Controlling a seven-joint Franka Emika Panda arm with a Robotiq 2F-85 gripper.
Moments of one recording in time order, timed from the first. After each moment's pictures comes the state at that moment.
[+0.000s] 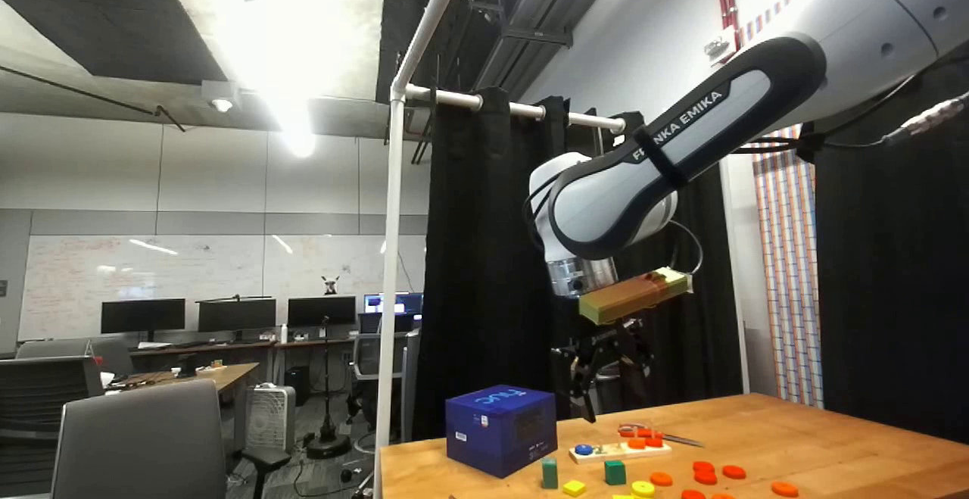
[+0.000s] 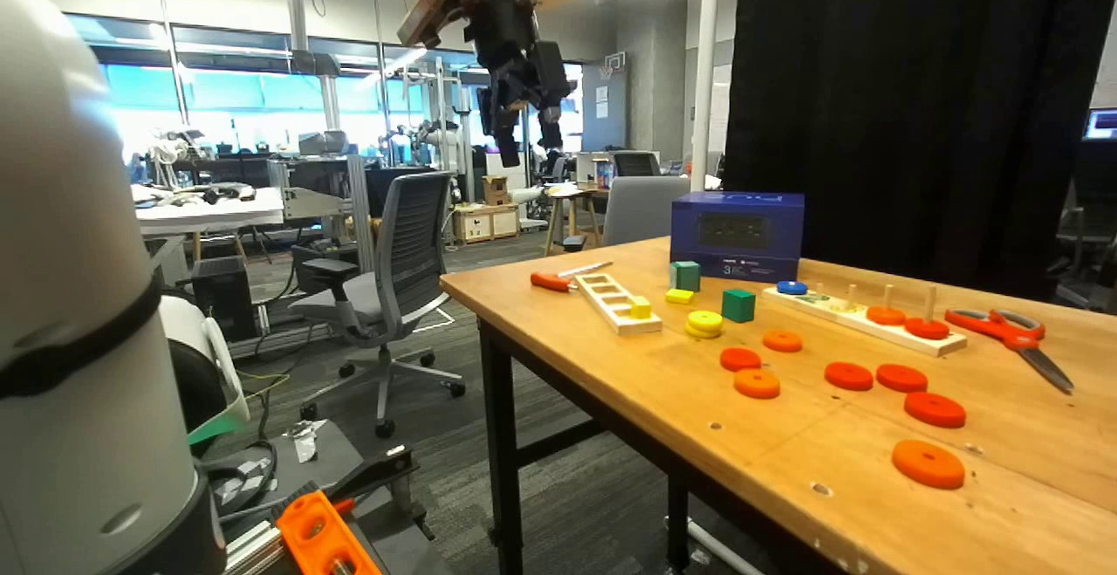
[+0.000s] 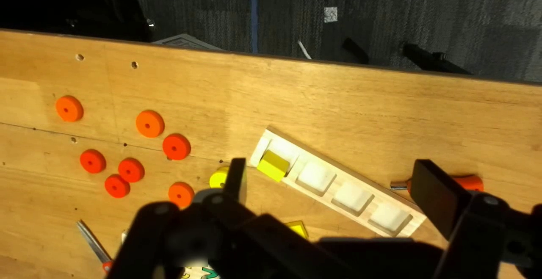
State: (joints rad) arm 0.01 -0.44 0.38 -2.41 -0.12 1.95 0.46
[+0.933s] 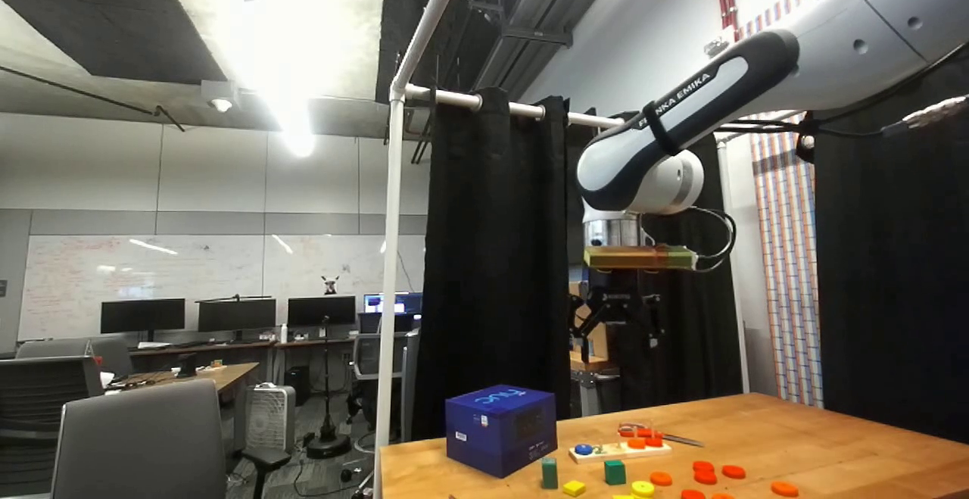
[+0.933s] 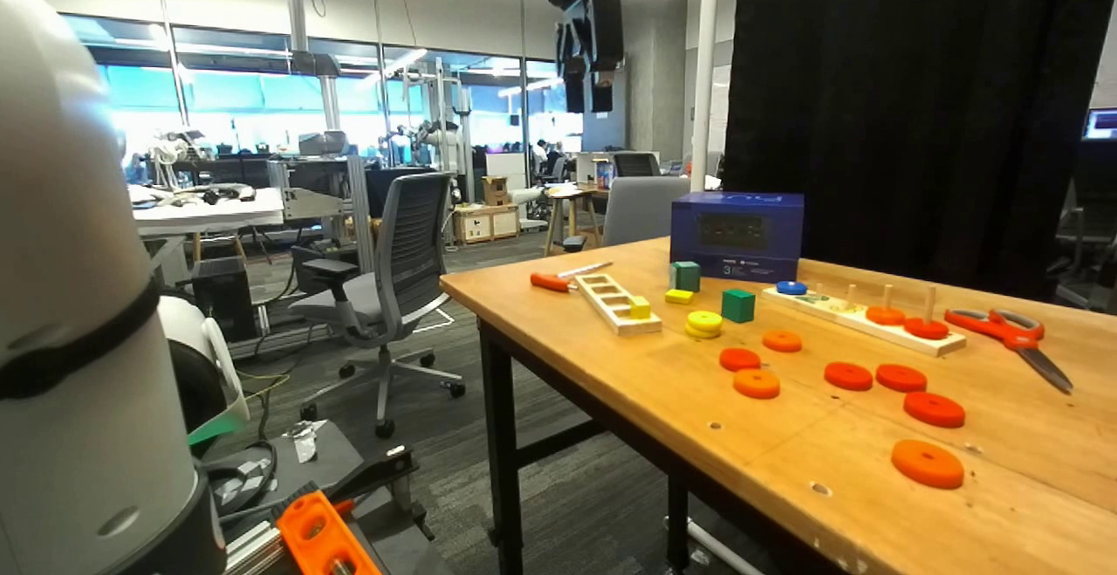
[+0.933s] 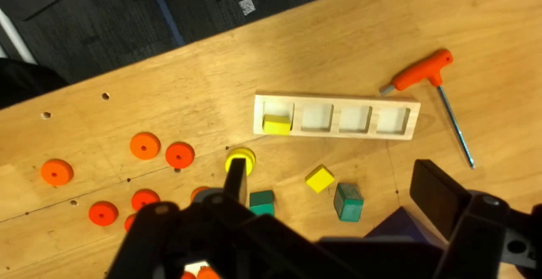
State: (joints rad) arm -0.01 -0.42 0.15 -2.31 0.06 1.96 0.56
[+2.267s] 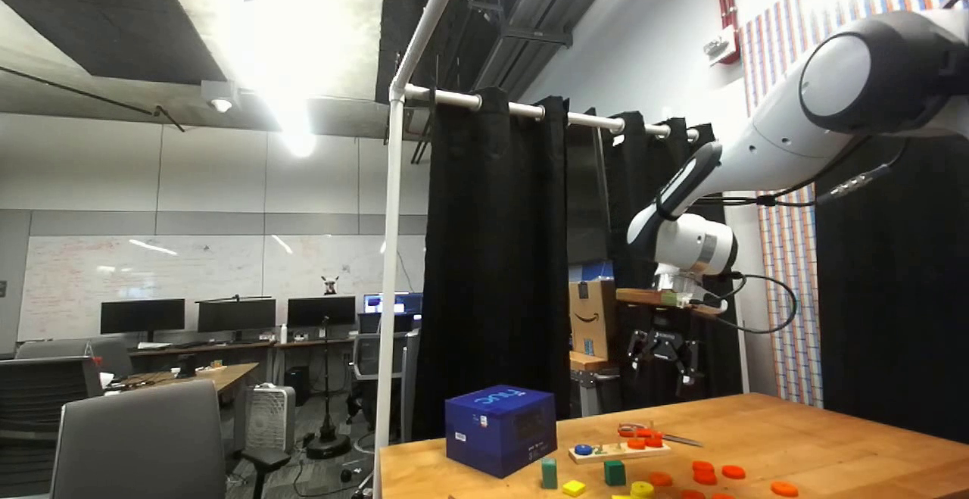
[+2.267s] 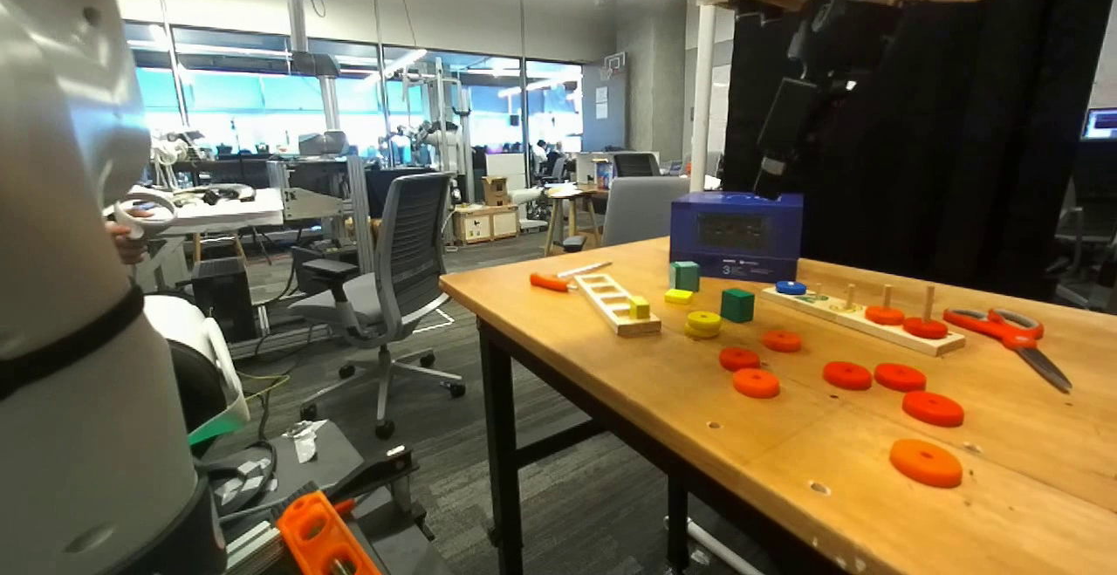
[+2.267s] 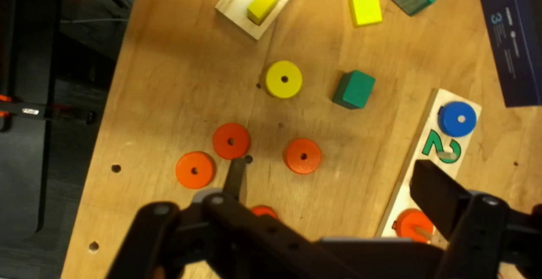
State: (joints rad) arm -0.19 0.02 -0.14 -2.05 0.34 1.99 0.96
